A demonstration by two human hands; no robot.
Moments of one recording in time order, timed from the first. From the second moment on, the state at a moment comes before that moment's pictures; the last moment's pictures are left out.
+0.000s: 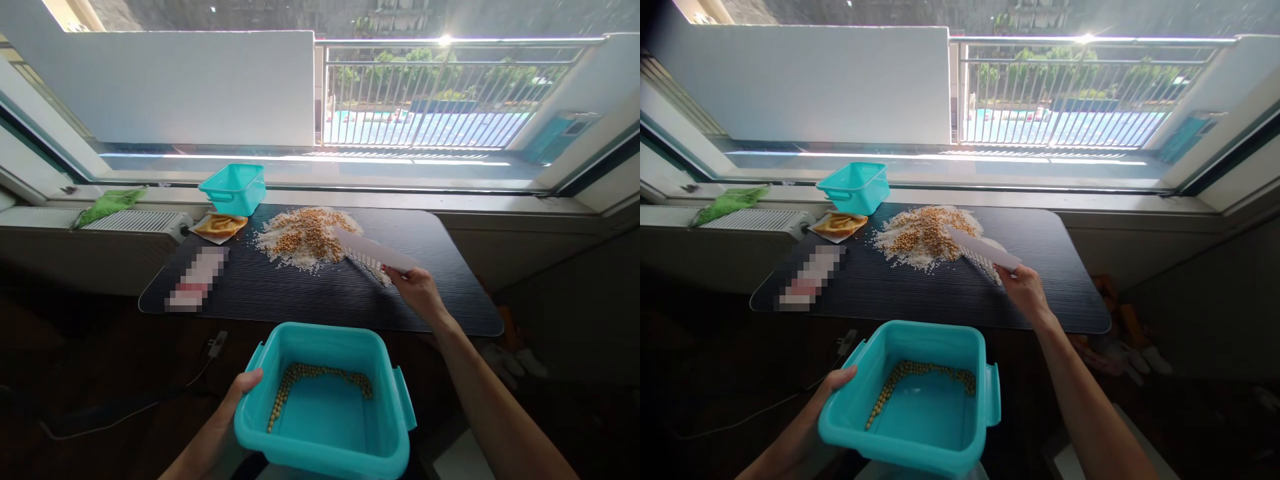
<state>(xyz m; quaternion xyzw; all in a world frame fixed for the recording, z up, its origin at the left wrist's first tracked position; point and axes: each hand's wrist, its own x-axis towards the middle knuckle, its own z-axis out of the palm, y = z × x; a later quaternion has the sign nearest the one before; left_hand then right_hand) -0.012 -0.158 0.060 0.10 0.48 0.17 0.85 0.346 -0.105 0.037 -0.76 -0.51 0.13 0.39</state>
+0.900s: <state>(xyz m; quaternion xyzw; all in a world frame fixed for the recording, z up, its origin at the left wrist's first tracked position) 0.000 -0.156 0.063 0.12 0.49 0.13 0.85 0.339 -0.108 0.043 -0.73 -0.51 0.21 0.41</state>
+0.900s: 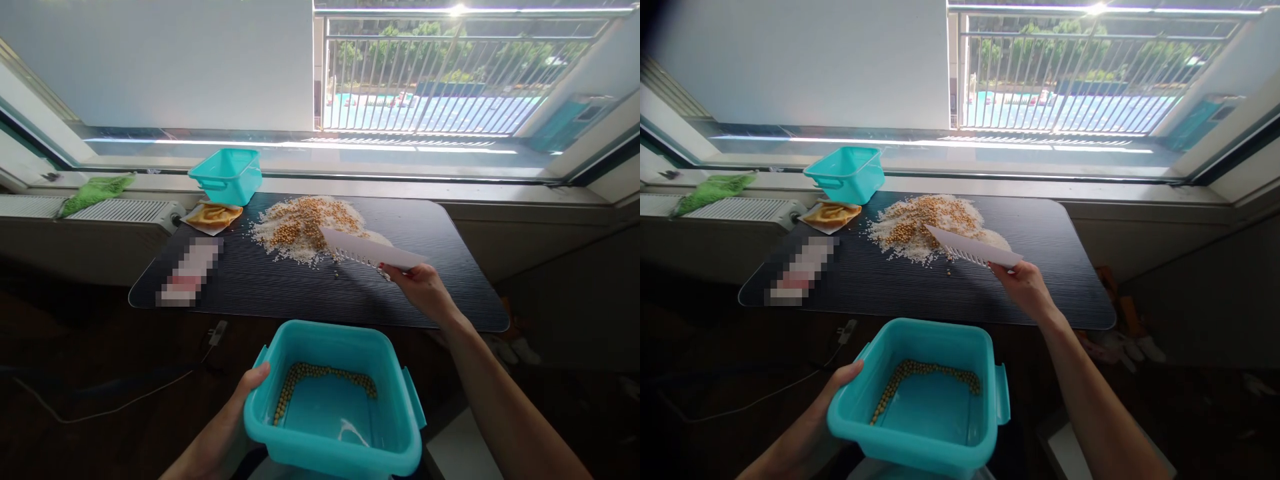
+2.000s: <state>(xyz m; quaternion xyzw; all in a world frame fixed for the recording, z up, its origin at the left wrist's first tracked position) -0.013 -0.143 0.042 0.13 0.47 0.10 0.87 0.309 -0.149 0.050 -0.61 -0.59 0.36 0.39</state>
